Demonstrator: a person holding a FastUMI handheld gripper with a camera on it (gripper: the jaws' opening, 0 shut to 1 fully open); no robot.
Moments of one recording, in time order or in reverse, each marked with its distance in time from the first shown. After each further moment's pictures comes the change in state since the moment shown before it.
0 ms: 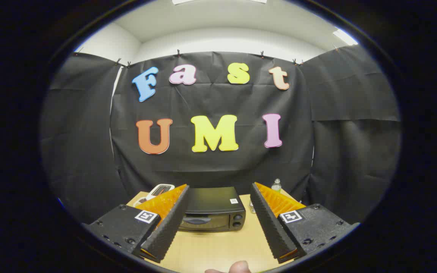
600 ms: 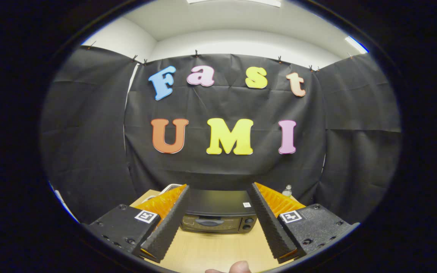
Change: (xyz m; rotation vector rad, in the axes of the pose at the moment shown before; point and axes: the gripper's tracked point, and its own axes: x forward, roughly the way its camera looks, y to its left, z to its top) arm -0.006 0.052 0.011 -0.062 -0.024 0.084
